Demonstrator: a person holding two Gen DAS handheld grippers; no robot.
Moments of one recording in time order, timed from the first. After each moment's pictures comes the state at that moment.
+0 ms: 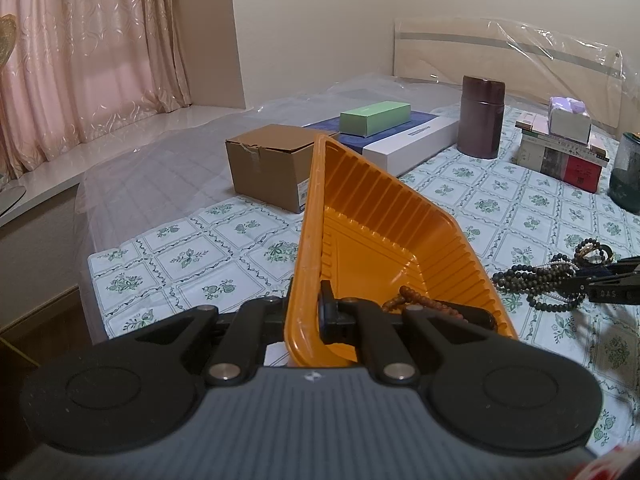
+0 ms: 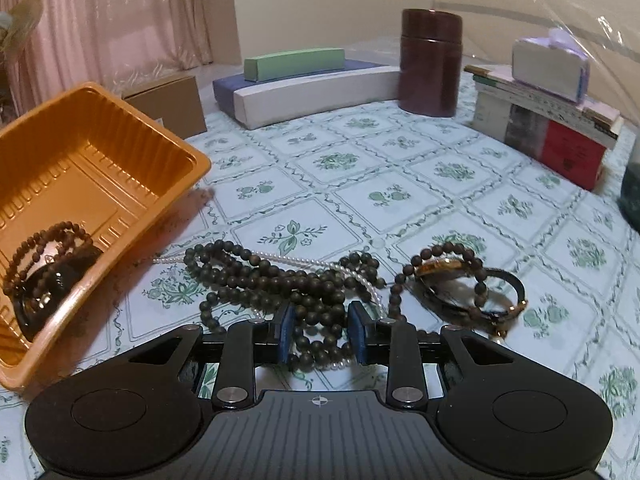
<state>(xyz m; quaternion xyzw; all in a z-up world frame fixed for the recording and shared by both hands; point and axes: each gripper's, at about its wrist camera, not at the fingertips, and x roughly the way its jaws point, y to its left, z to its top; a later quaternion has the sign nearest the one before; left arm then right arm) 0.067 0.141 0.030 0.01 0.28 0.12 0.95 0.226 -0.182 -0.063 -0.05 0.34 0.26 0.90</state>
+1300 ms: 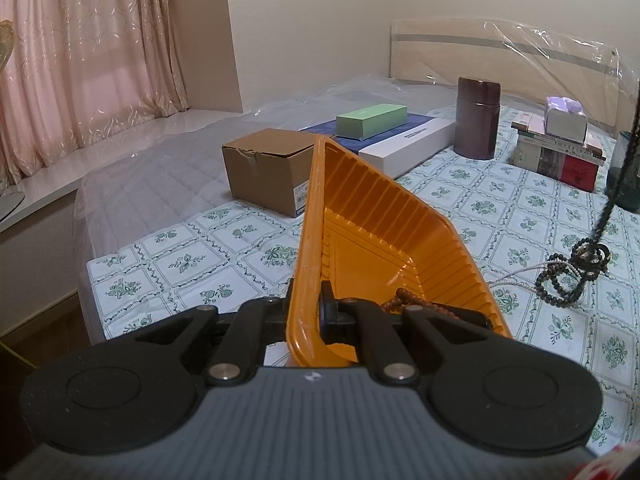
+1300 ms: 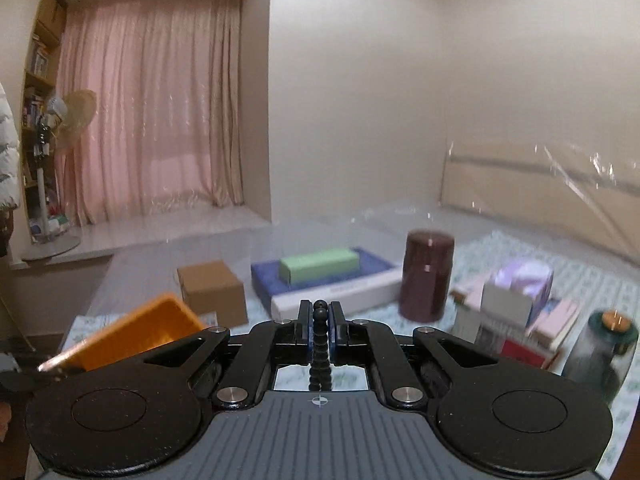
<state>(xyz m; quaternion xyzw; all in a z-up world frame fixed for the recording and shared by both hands) 0.067 0.137 0.034 0.02 0.28 0.12 0.95 0.161 -0.219 0.155 -0.02 0.13 0.30 0.94</state>
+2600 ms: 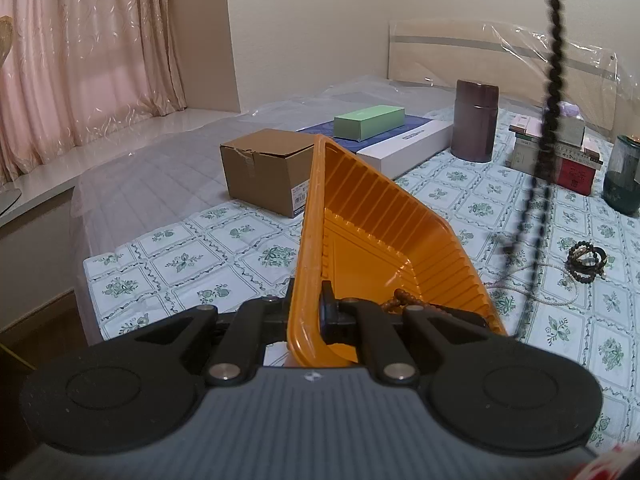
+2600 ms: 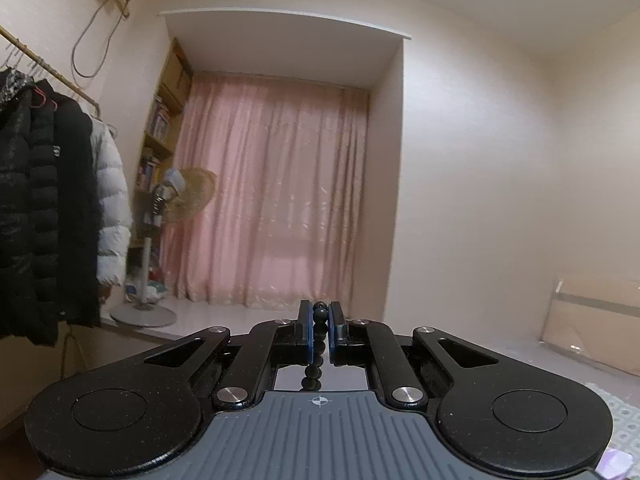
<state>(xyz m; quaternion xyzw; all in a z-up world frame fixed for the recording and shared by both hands) 0.067 0.139 0.034 0.01 0.28 0.12 0.95 0.125 -0.108 0.284 -0.03 -0.03 0.46 0.88</state>
